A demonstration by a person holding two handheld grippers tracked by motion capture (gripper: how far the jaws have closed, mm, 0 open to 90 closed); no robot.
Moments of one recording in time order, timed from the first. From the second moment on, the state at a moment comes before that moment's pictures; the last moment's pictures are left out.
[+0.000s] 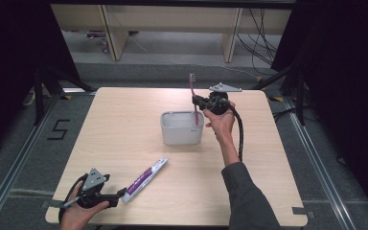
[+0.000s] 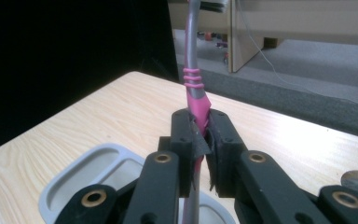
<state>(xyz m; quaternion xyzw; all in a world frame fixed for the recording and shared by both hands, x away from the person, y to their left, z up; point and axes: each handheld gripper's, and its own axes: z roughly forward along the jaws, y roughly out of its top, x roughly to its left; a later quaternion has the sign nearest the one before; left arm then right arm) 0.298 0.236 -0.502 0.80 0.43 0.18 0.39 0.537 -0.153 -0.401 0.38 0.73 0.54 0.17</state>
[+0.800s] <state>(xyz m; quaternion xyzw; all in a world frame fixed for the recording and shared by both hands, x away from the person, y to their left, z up) 0.298 0.236 -0.503 0.80 0.42 0.18 0.38 0.535 -0.158 -0.425 0.40 0.74 0.52 0.17</state>
